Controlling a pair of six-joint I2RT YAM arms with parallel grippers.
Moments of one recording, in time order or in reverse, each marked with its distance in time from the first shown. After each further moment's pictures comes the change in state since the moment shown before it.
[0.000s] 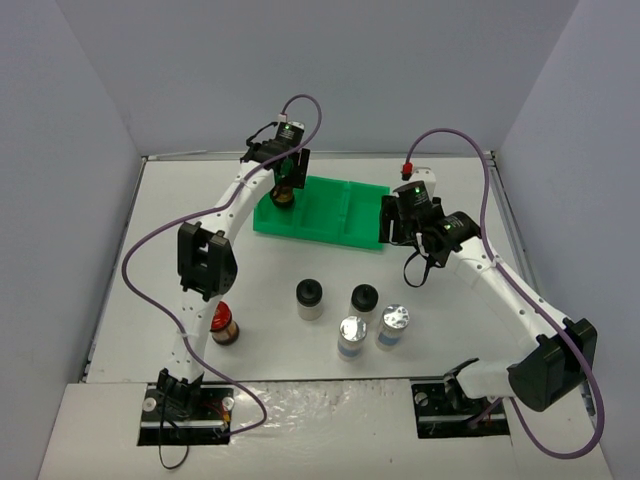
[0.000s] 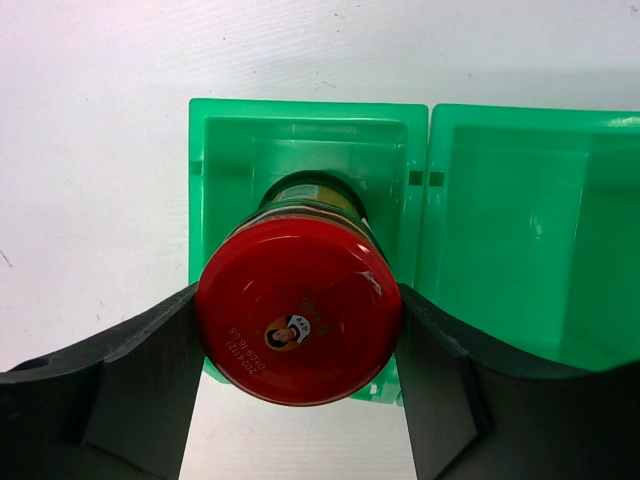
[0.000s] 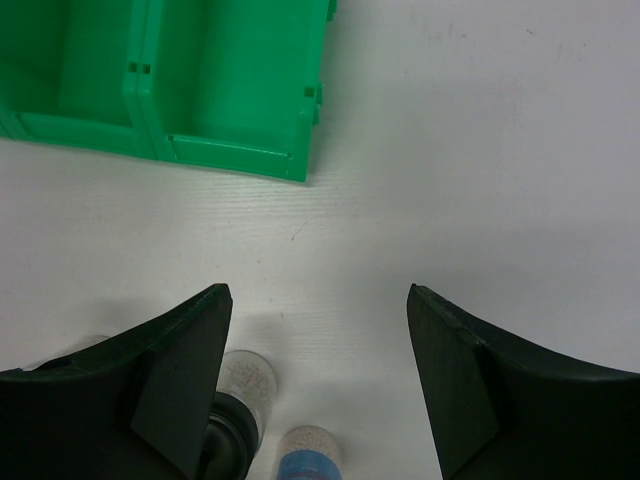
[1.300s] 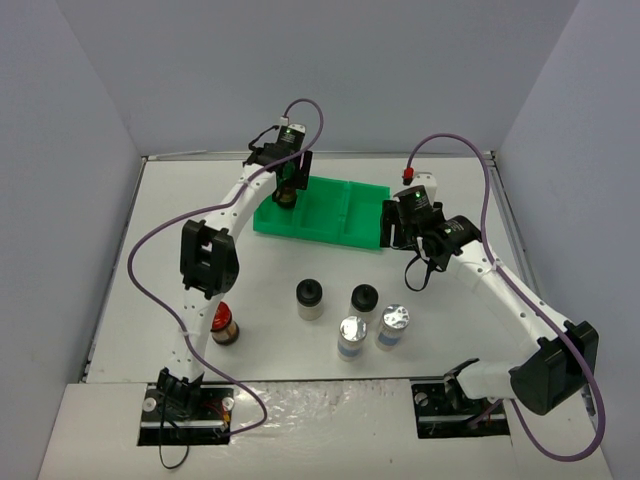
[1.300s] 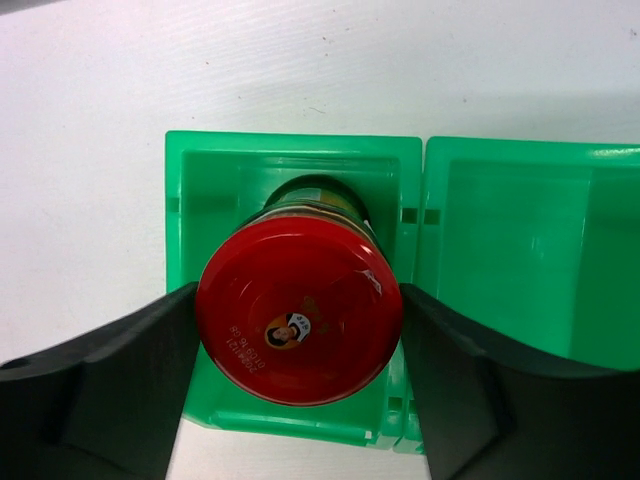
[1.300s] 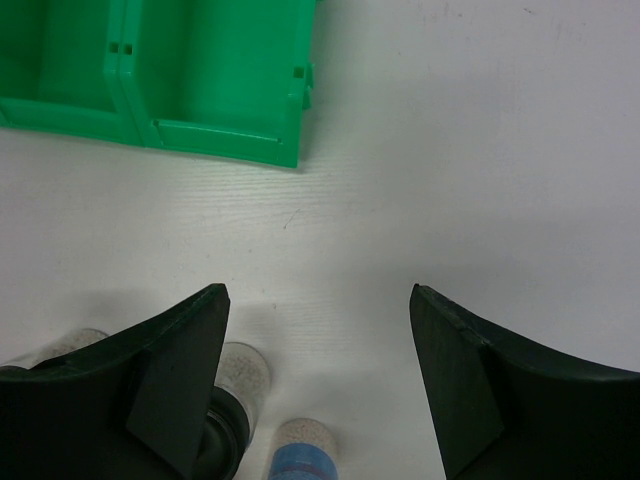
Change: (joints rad) left arm 0.010 0.036 -0.026 0.095 0.015 0.006; right arm 0.000 -0.019 -0.043 0.000 0.003 0.009
